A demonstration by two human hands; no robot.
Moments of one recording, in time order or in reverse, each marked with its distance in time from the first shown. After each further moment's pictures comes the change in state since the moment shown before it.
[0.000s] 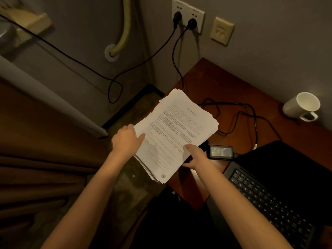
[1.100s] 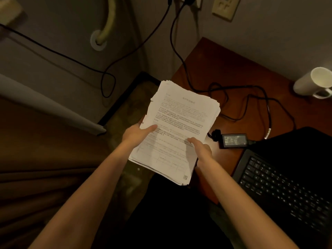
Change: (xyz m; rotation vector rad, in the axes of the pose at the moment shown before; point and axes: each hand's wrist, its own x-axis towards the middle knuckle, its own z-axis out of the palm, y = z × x) left_hand 0.060 -0.023 0.033 -0.483 -0.456 -0.203; right_hand 0.015 0.029 0.022 0.015 0.139 -0.142
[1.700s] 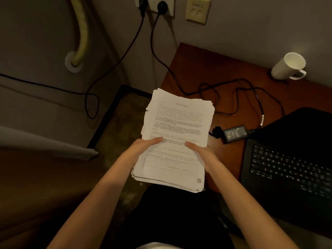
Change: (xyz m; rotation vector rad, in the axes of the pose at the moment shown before) left_hand 0.027 0.000 -0.020 -0.339 -0.487 -0.063; right_hand 0.015 0.022 0.015 0.215 -0.170 -0.131
